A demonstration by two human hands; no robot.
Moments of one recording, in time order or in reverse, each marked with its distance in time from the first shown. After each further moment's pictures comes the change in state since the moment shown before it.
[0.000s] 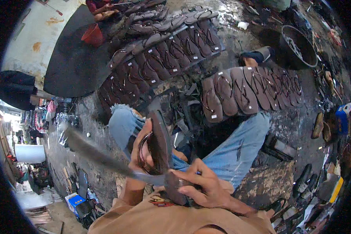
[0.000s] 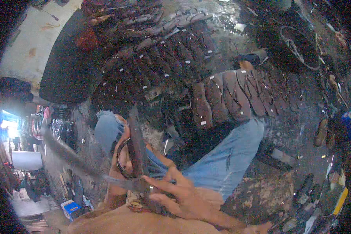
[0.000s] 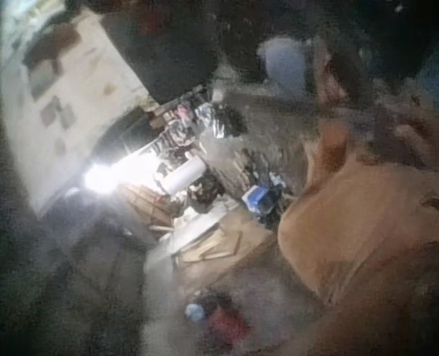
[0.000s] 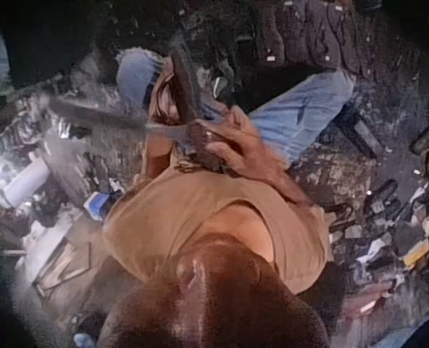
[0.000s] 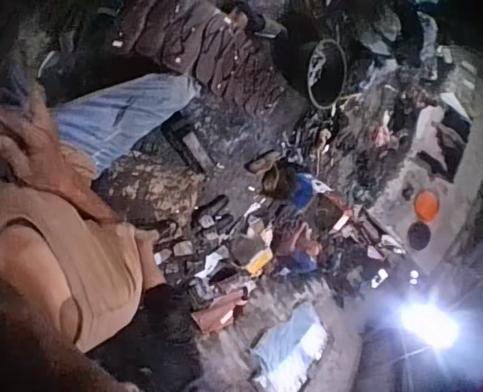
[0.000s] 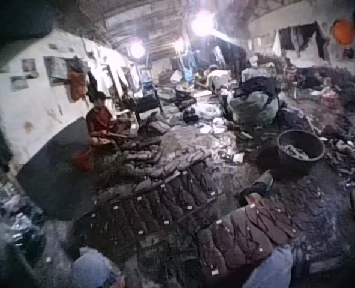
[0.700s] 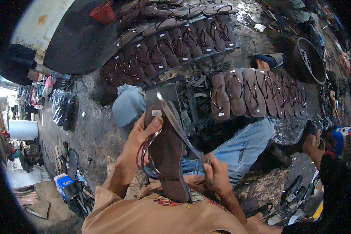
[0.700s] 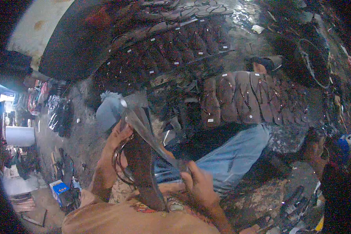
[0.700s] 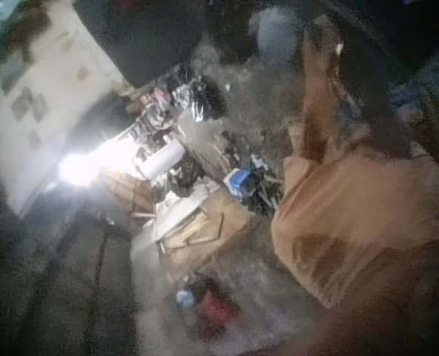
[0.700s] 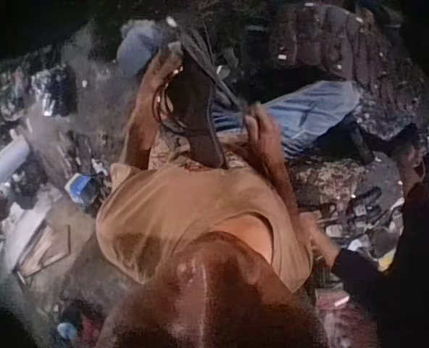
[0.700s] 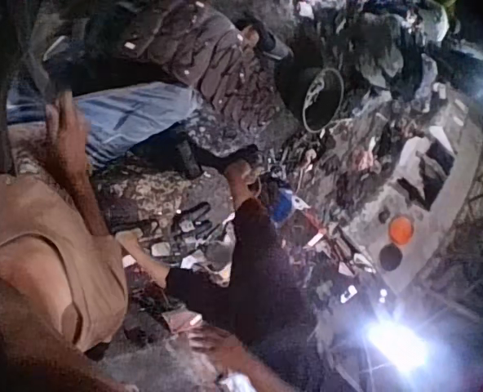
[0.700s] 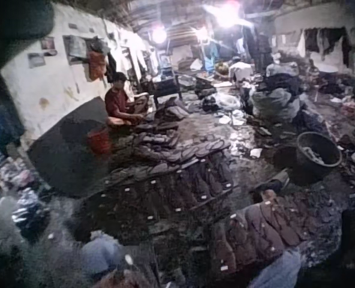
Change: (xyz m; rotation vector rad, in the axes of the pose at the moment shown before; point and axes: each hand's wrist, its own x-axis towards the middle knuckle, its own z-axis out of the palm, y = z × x) left_hand 0.007 0.009 -0.044 0.302 -0.100 0.105; right_hand -0.038 0.066 -0.002 -0.339 0.060 0.303
